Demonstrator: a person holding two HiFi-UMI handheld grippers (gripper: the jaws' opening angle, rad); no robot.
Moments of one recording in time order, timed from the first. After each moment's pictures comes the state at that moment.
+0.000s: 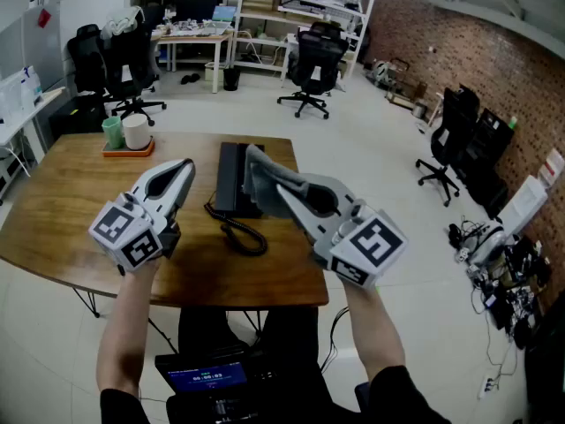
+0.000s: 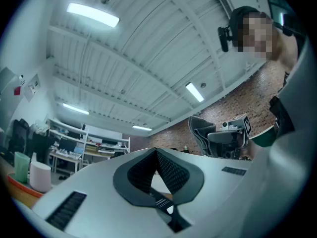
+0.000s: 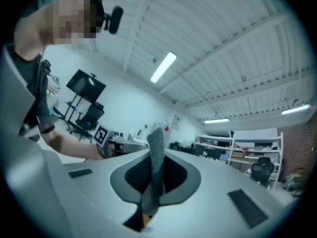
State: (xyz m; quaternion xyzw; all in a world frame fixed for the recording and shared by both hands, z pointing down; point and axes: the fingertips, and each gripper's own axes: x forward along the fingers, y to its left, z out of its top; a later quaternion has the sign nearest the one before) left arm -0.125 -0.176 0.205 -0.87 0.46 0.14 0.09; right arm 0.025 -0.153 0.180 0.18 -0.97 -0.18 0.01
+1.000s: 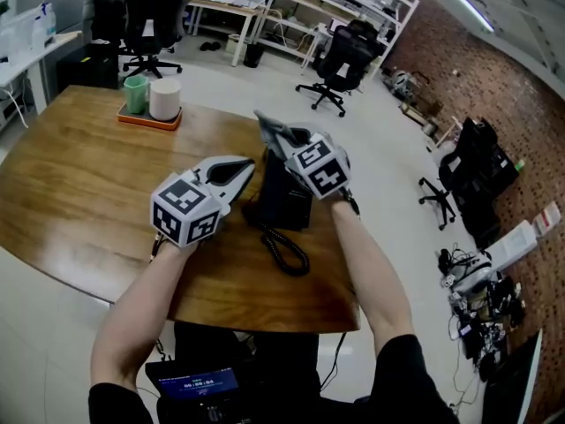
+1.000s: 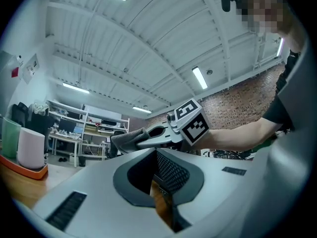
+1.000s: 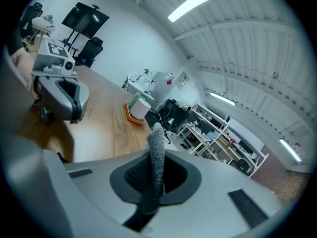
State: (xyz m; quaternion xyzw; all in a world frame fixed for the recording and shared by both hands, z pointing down) left arm -0.145 -0.275 0.294 -0.89 0.45 0.06 0.02; right arm -0.135 -0.395 0.293 0.26 -0.88 -0.26 0.30
